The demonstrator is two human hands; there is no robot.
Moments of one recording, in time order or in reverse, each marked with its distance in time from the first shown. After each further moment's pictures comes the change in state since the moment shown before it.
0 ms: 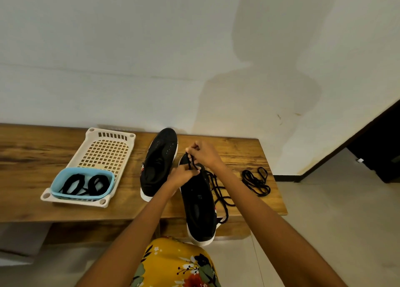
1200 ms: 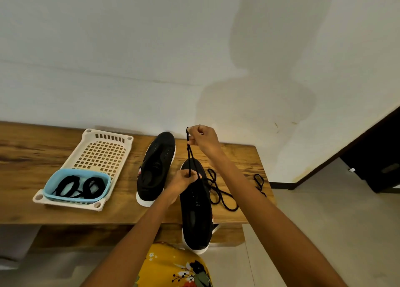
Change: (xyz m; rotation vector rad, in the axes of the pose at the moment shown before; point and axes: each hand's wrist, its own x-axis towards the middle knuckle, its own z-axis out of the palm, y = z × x) left_hand -0.003 0.000 0.011 -0.473 -0.023 0.079; right_hand 0.004 -0.044 -0.029 0.468 0.143 0.059
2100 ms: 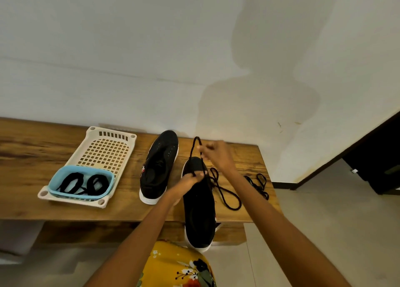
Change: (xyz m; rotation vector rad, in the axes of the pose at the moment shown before) left_hand -0.003 -0.004 0.004 -0.034 -0.175 -0.077; right_hand -0.014 0.041 -0.020 -0.414 0.024 -0.130
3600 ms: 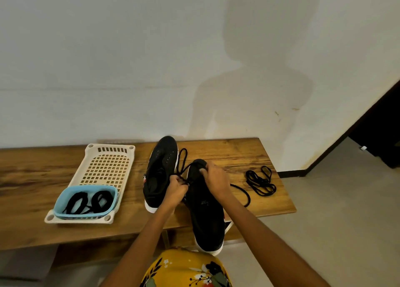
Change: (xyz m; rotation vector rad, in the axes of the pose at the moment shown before) left_hand -0.009 -0.009 -0.025 0.126 0.357 -0.120; right_hand -0.014 0.078 0.060 -0.486 0.085 0.066
